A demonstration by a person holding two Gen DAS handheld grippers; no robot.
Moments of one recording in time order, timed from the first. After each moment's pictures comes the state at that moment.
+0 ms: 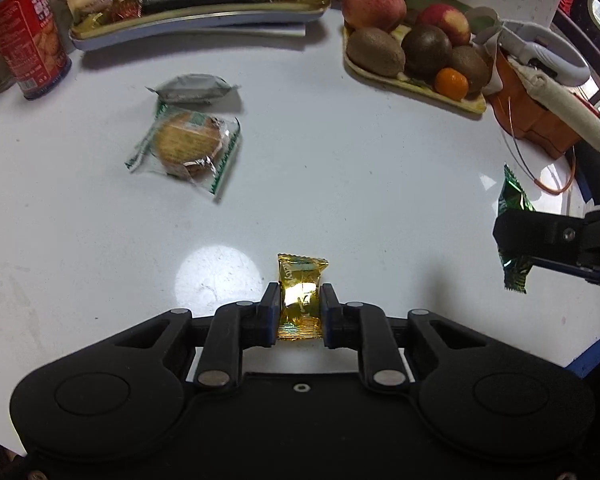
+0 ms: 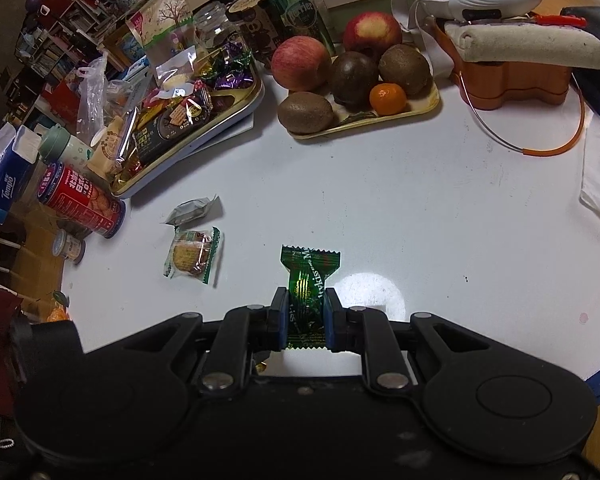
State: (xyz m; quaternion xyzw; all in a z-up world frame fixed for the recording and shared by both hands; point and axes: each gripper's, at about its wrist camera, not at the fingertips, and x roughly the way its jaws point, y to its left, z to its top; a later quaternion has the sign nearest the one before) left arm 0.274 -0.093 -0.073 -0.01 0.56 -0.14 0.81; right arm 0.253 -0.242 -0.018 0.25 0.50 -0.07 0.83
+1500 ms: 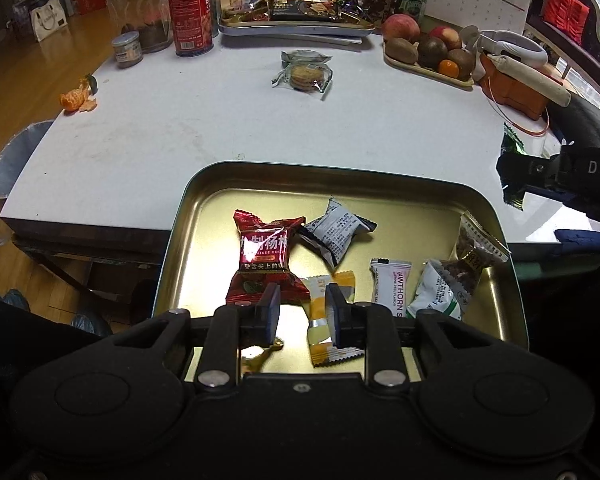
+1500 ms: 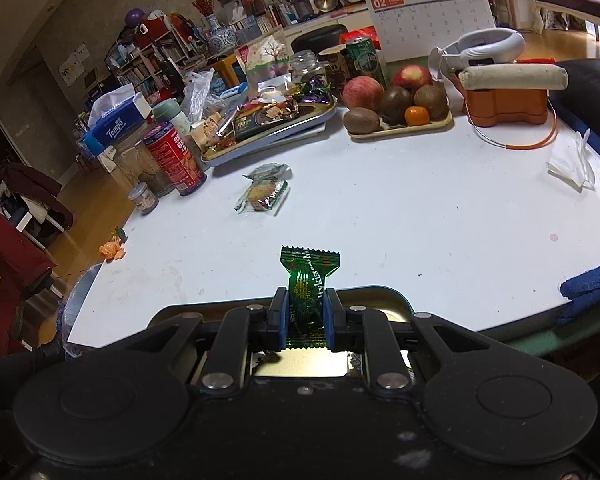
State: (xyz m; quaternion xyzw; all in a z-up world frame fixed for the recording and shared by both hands) left arm 0.047 -0.002 -0.029 0.00 0.49 -0.08 0.87; right arm 0.056 -0.182 -0.012 0.18 0.37 0.01 0.91
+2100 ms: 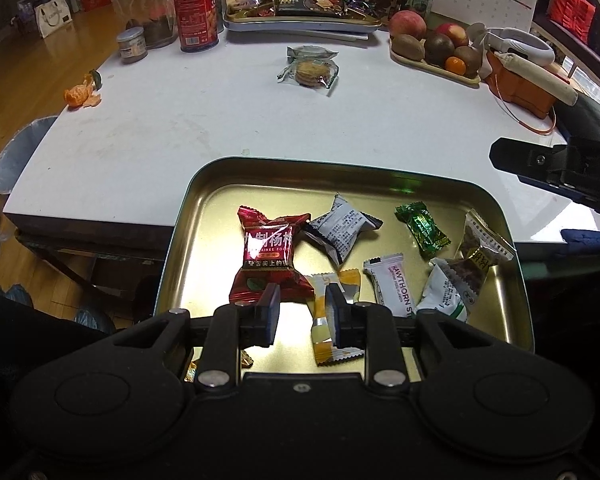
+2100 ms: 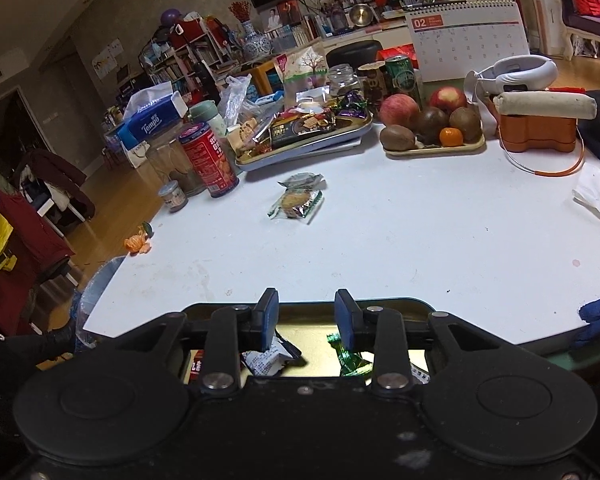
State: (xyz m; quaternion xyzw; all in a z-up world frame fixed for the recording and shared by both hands) left arm 0.048 -0.004 -0.031 0.01 0.50 -0.07 0.86; right arm 0.053 -0.167 -0.005 0.16 0.35 0.04 0.92
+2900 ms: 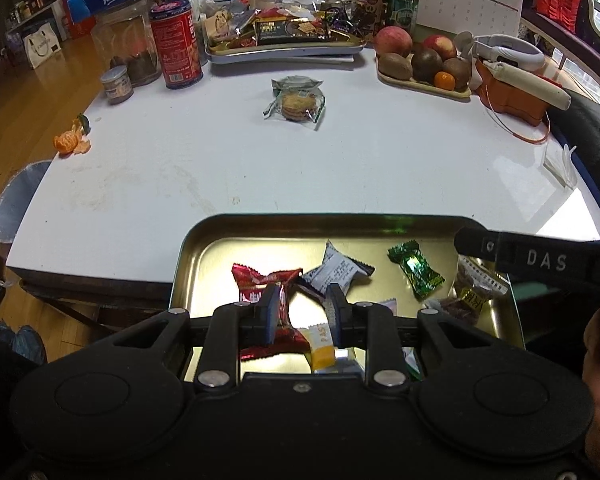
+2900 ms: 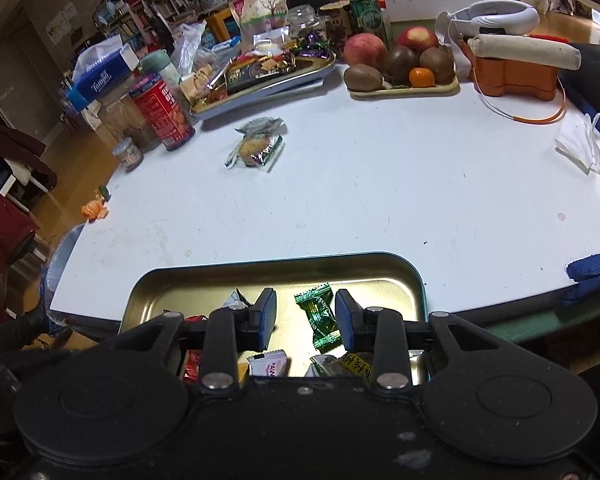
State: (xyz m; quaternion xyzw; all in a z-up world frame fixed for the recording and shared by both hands) left arm 0.078 -0.017 -0.006 0.04 0.48 -0.08 0.87; right arm 0.077 -0.166 -0.023 0.16 0.44 0.00 0.88
